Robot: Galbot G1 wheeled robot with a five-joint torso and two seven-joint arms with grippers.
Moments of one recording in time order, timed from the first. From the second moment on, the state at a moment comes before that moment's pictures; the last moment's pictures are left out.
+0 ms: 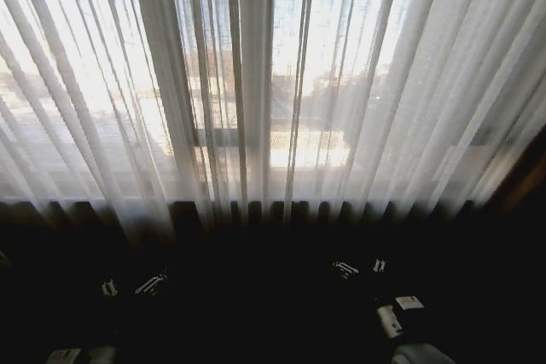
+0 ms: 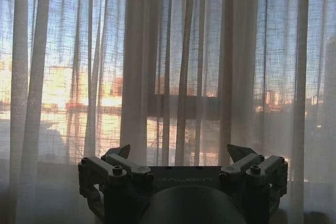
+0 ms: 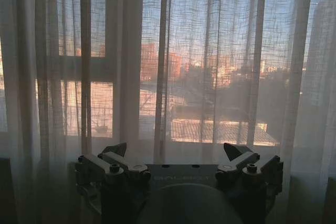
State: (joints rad) left arm 1.86 -1.47 -0.88 -2.40 -0.37 0.03 0.10; right arm -1.65 1.34 0.64 2.32 0.21 -0.26 0.03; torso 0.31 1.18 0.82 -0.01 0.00
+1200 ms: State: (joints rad) left arm 1.86 -1.48 -0.88 -2.38 -0.36 -0.01 0.10; right arm -1.67 1.35 0.63 2.32 0.20 -0.25 0.01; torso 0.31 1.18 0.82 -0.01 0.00
